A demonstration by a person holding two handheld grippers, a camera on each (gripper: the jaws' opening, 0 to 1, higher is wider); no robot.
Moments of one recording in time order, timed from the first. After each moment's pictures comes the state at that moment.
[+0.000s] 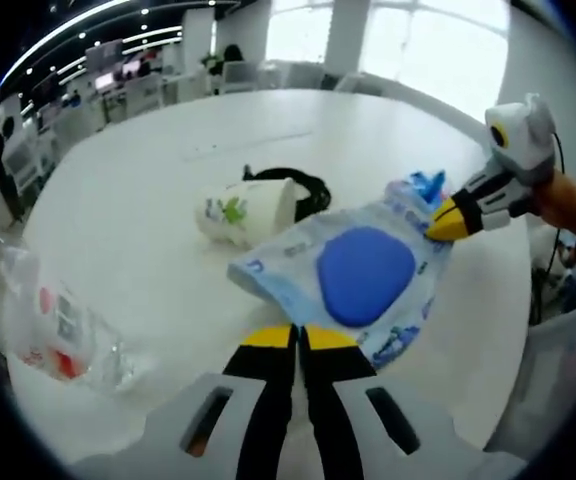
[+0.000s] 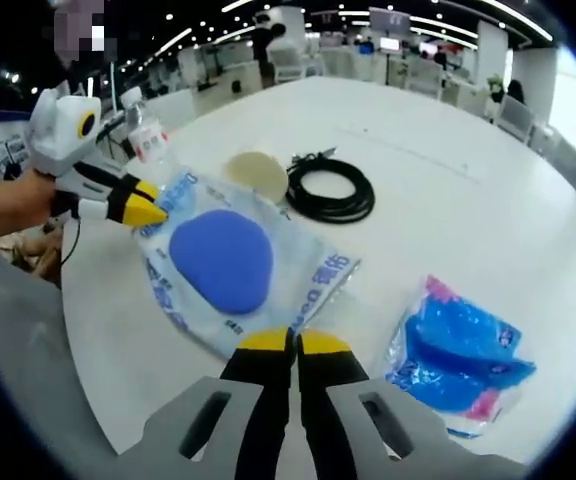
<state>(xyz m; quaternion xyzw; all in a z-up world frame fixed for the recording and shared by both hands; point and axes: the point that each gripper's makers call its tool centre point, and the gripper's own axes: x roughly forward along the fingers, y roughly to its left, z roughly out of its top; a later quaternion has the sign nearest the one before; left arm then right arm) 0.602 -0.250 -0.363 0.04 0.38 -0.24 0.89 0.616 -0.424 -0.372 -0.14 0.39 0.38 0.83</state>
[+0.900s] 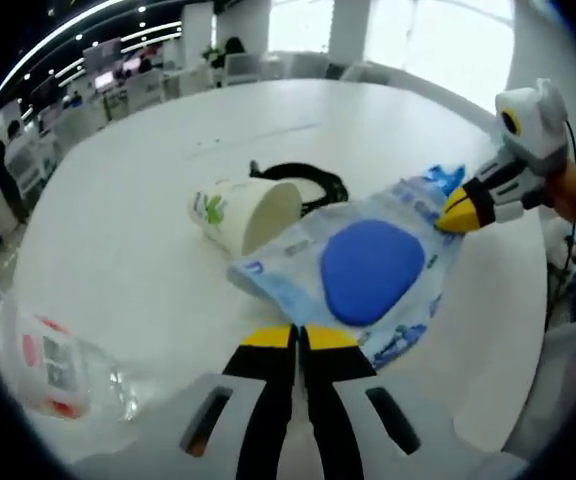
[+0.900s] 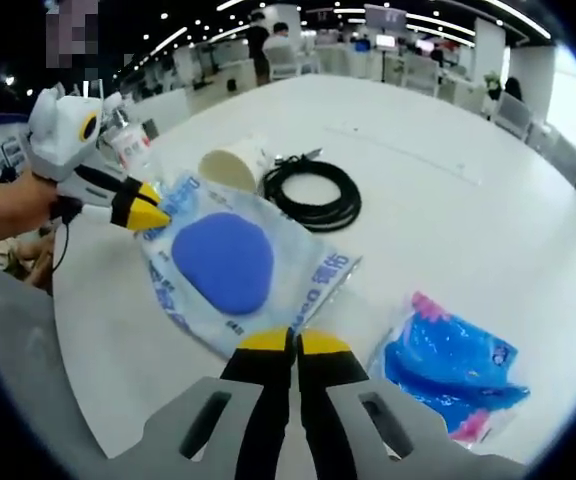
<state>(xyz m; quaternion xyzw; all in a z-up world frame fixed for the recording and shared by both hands) 0.624 -0.252 -0.378 0.06 0.40 -0.23 0.89 0.636 -0.427 -0.379 -0.14 0.40 0.37 0.83</state>
